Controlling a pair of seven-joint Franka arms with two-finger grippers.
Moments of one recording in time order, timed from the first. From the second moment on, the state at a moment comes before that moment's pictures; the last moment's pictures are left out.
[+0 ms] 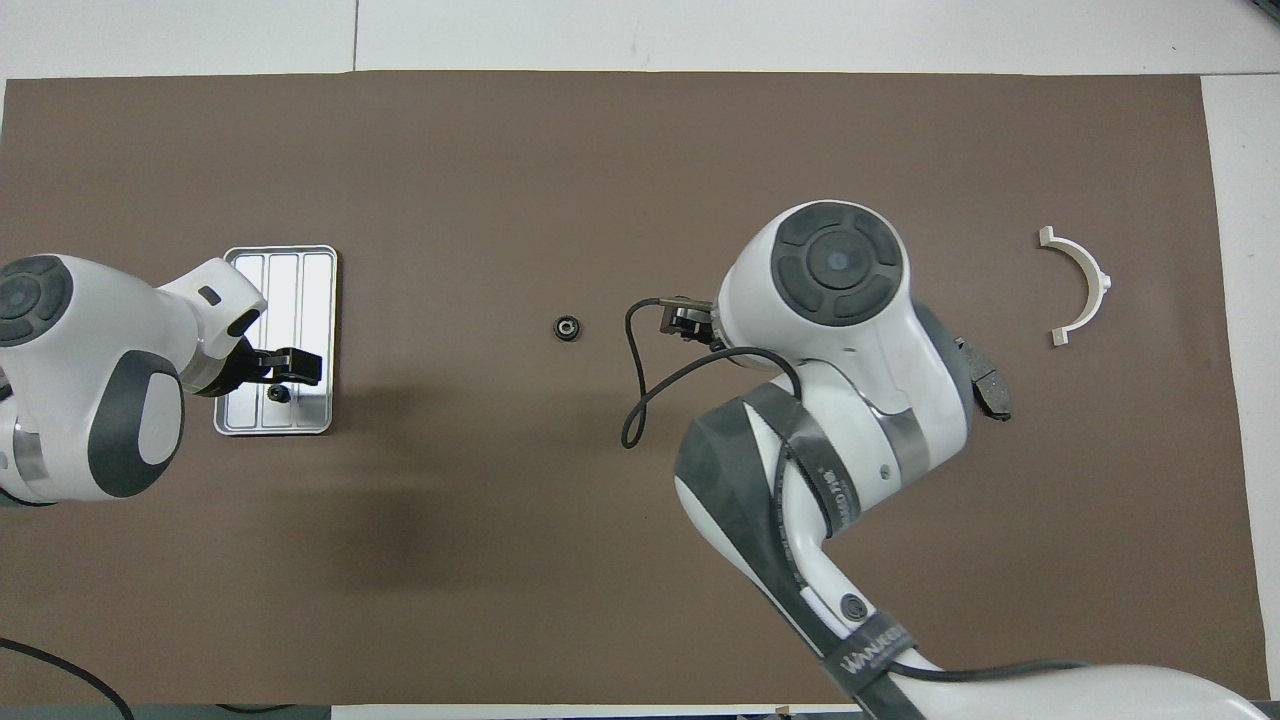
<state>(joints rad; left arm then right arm) -0.03 0.08 0.00 -2.20 0.00 2.23 0.00 0.50 0.26 0.02 -1.71 0.00 2.01 0.78</state>
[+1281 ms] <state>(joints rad) 0.01 0.13 0.00 -2.28 0.00 2.39 0.02 0.70 0.91 0.01 -1.02 -0.09 1.93 1.05</state>
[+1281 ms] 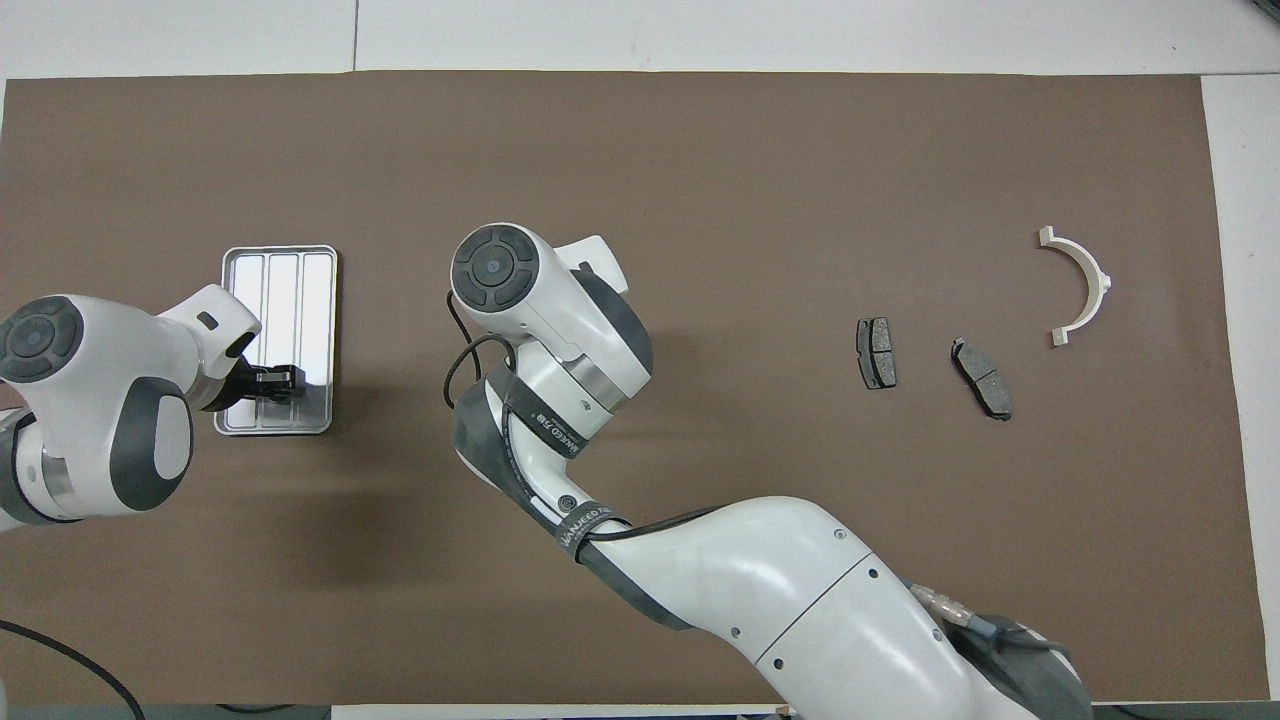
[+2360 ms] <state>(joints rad) 0.00 0.12 -0.01 -2.10 -0.06 2.20 -0.09 0.70 0.93 0.01 -1.01 -0.09 1.94 1.05</state>
